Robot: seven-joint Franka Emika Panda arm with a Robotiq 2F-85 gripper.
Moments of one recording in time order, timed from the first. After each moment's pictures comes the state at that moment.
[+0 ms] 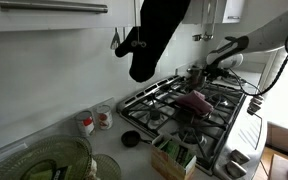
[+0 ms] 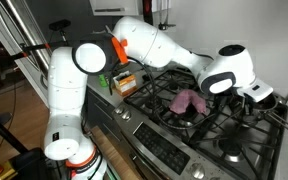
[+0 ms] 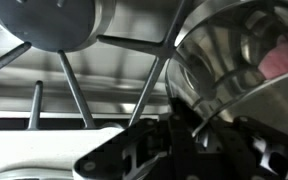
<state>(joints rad) -0.29 0.42 -0.35 -1.76 0.21 2.65 0.47</state>
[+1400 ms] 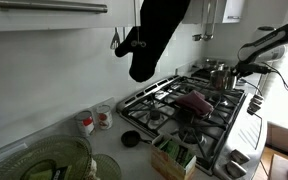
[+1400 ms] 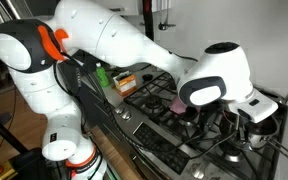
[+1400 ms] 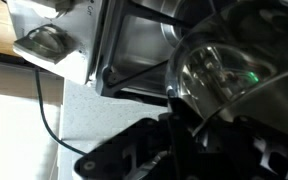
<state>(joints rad) -0.35 0.06 -0.45 -2.11 -0.06 2.59 0.43</state>
